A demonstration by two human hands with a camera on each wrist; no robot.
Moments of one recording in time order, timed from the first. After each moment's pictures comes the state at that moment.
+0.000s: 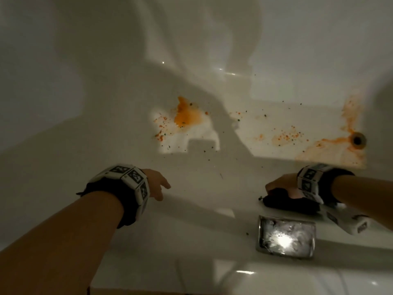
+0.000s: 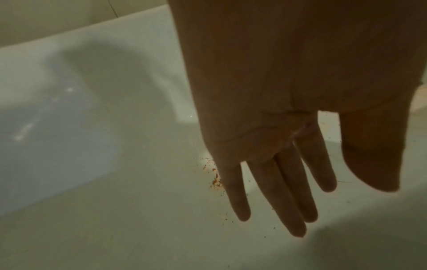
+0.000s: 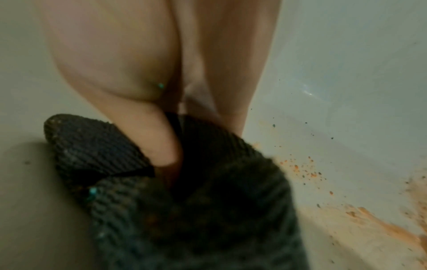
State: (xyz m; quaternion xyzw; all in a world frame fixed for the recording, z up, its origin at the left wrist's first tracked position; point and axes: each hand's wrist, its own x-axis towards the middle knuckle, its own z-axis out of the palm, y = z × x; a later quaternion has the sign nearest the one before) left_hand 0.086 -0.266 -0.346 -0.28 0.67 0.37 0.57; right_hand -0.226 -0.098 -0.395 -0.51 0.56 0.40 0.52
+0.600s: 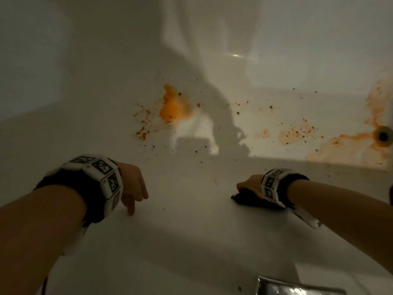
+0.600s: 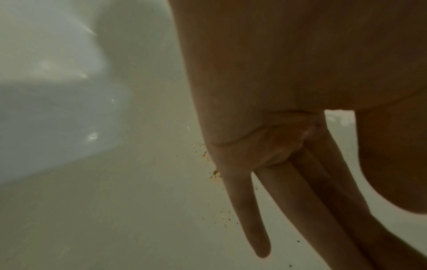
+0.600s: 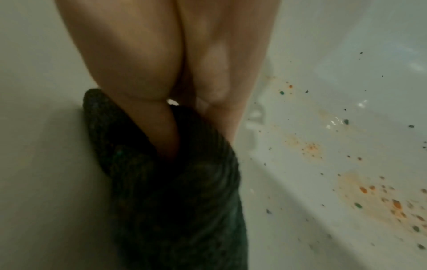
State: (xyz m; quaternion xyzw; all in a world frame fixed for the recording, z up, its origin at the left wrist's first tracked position) left_hand 0.053 -0.296 -0.420 -0.41 0.52 0.45 0.60; right_hand -0.226 -0.121 -0.554 -0.60 0.43 0.47 0.49
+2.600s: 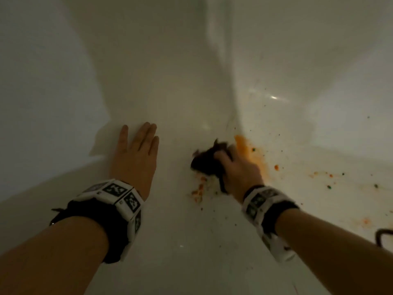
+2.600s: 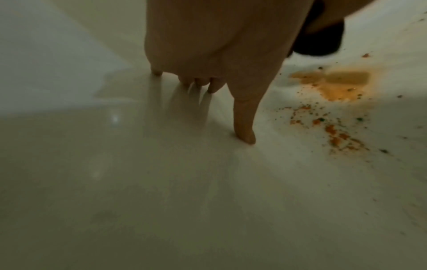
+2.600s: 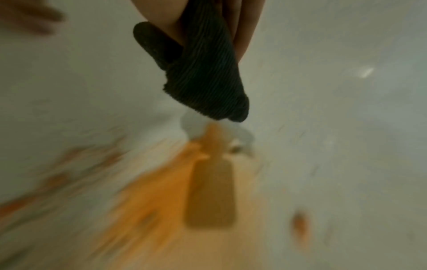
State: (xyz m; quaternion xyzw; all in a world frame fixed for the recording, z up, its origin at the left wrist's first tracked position) left_hand 0.132 -0.458 -0.512 -0.42 0.77 -0.02 0.47; right_hand -0.063 -0.387 -0.586 -0.70 0.67 -0.01 0.25
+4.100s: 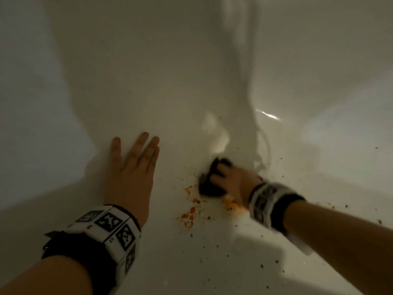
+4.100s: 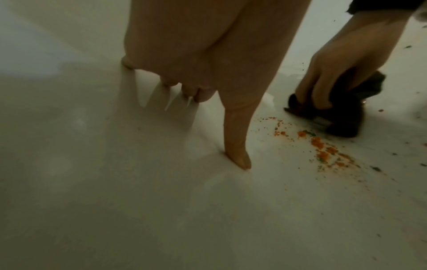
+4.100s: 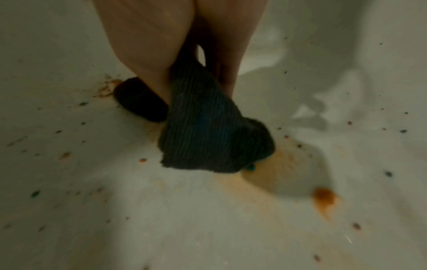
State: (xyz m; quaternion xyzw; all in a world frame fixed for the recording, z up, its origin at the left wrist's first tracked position) left_hand 0.118 -0.464 -0.536 -0.45 0.76 -0.01 0.46; right_hand -0.098 -0.438 -0.609 -0.81 0.45 0.23 0.30
